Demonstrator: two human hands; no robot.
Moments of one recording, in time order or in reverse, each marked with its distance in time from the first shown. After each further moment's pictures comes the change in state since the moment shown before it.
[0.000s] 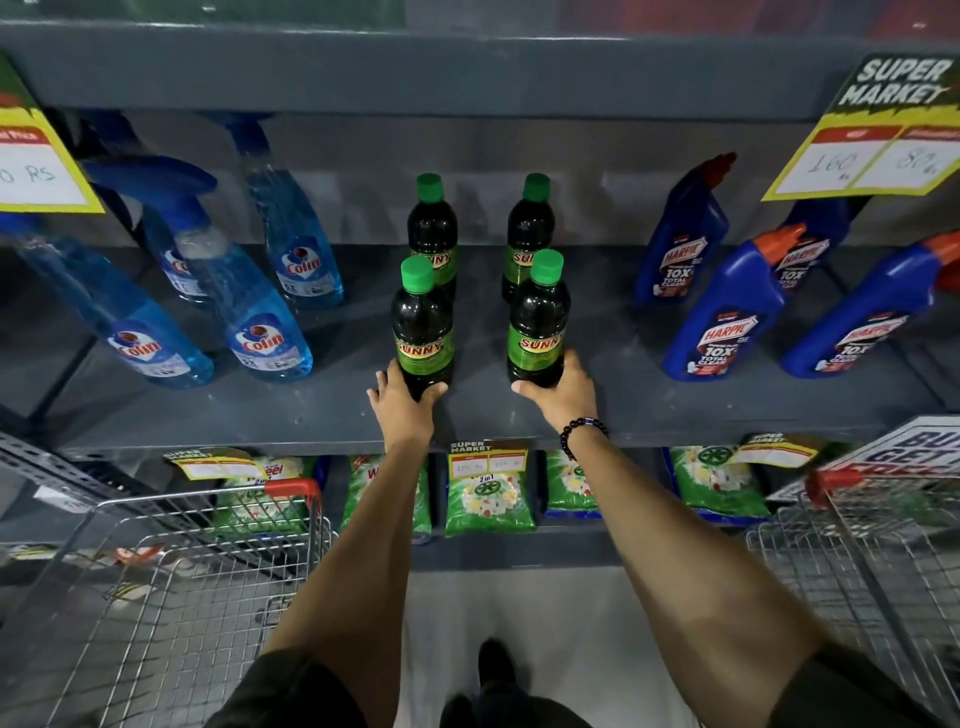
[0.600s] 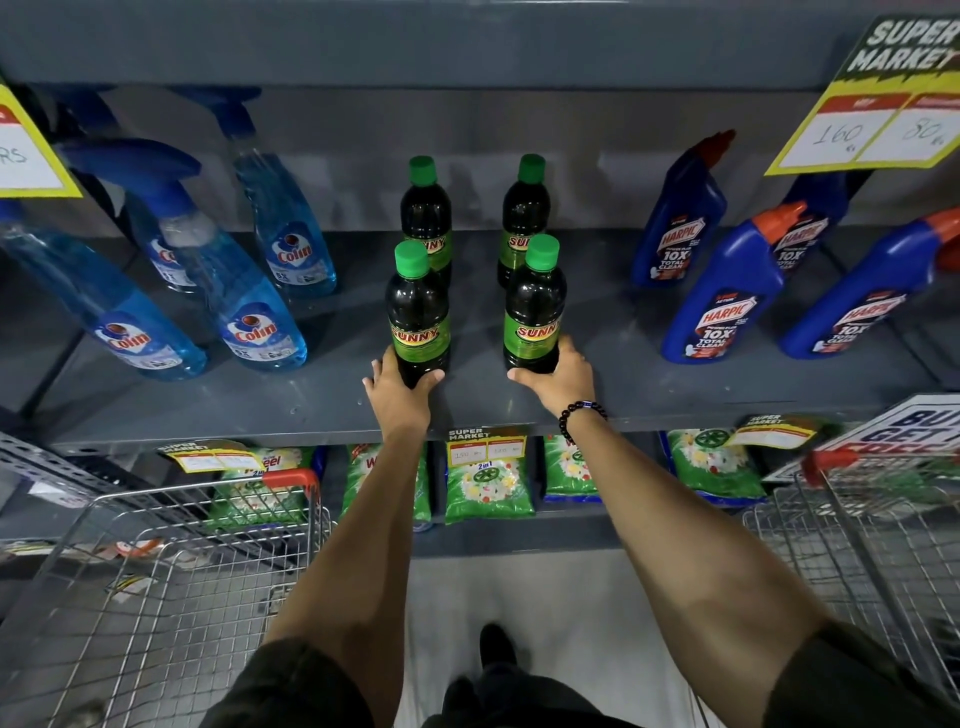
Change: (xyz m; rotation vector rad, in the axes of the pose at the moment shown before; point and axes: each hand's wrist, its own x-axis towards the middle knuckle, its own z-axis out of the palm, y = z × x) left_hand 0.000 -0.001 0.001 -0.017 0.037 0.018; right_hand 0.000 -0.002 0.000 -0.017 -0.008 -0.011
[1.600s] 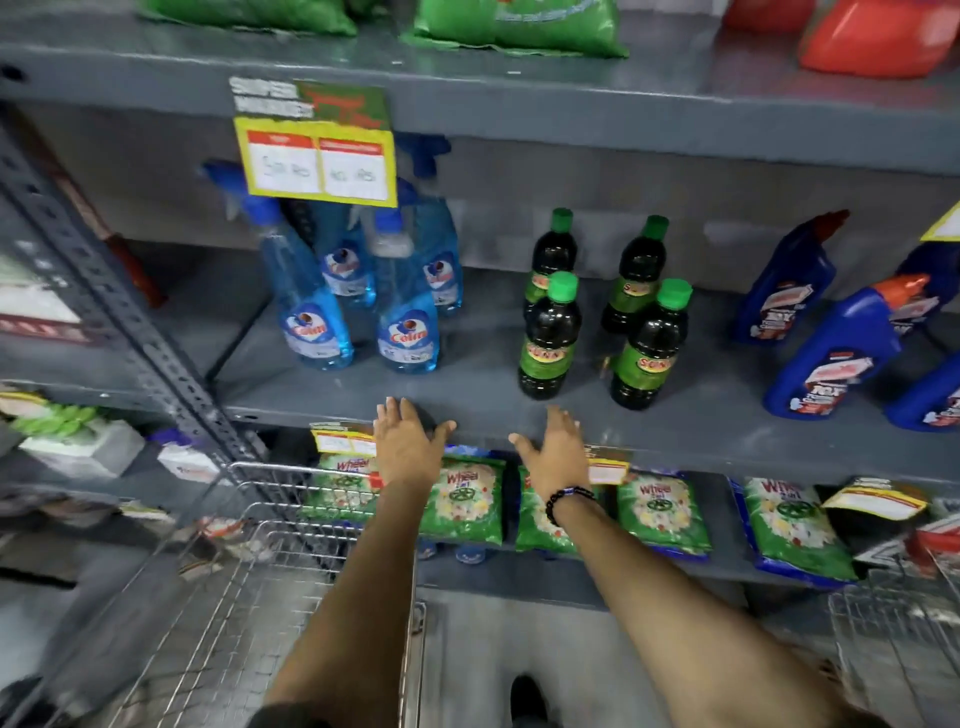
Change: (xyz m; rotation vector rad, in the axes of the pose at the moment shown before) left_hand -0.012 -0.072 -0.129 0.426 0.051 0.056; right_hand -0.102 -0.041 0.114 -0.269 -0.074 -0.225
